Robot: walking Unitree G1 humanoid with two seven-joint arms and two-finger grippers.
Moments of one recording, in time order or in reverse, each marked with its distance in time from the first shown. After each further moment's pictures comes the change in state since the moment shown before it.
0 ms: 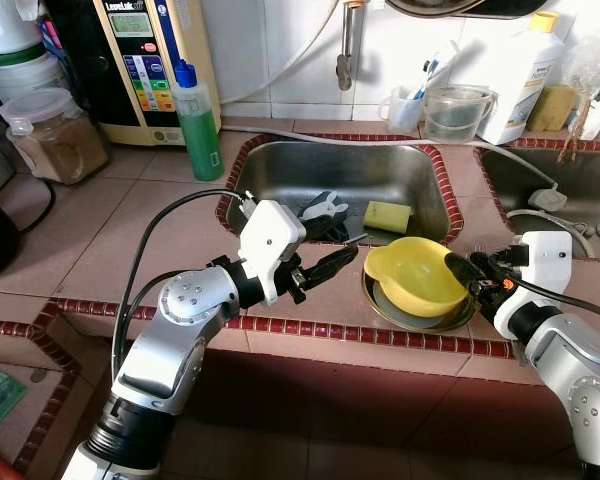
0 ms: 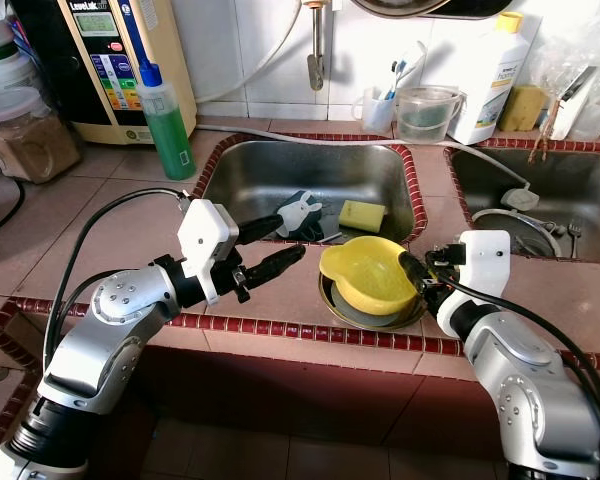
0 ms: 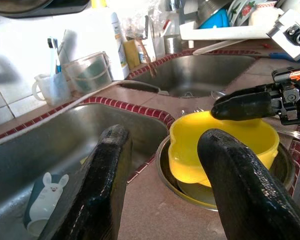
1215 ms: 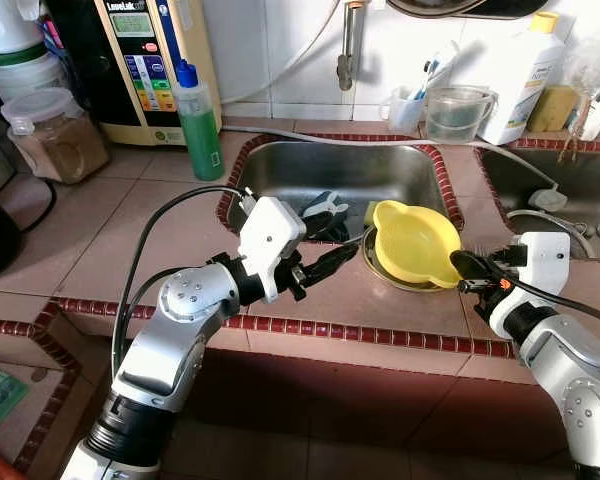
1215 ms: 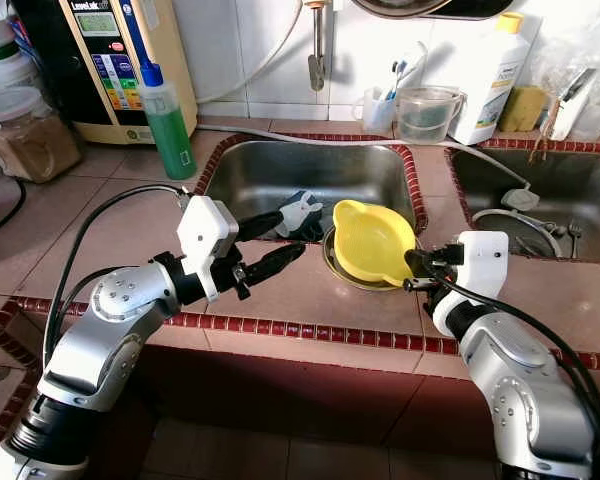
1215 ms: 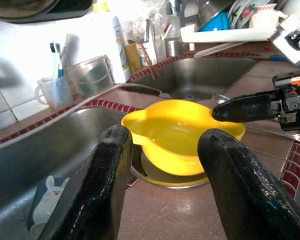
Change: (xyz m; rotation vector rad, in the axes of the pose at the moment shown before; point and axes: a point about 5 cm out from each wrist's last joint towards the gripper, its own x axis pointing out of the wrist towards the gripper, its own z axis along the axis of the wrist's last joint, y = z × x) left arm 0.001 0.002 0.003 0.009 -0.008 0.002; right arm 0.002 0.005 -0.003 0.044 -0.022 0.017
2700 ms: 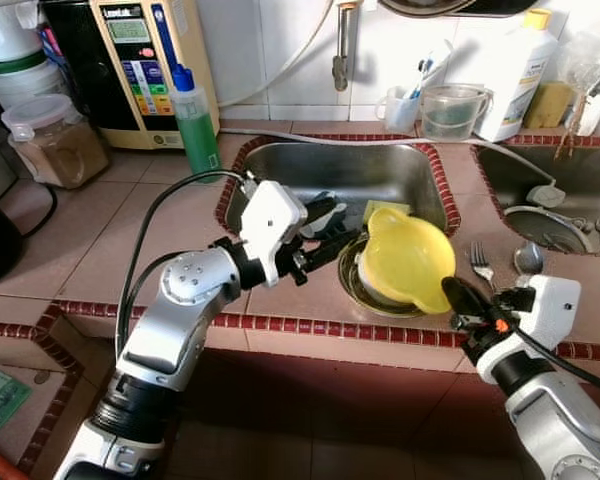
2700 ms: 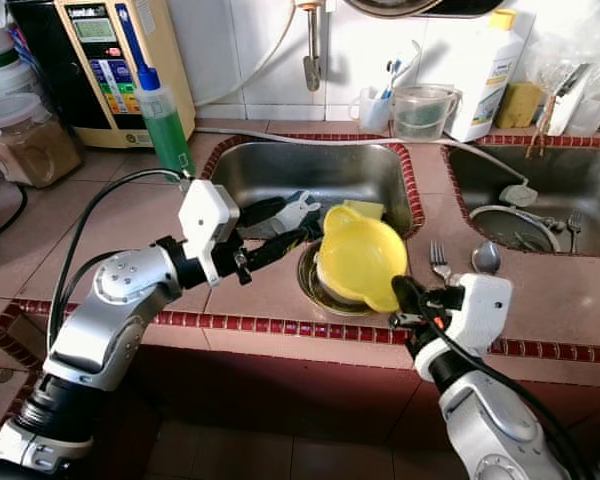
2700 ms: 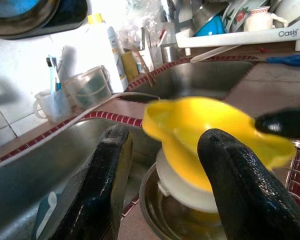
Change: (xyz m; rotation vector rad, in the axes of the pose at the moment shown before) left arm 0.008 0.011 0.007 0.027 -0.028 -0.019; right arm -0.042 0.033 -0.009 0.142 -0.162 -0.029
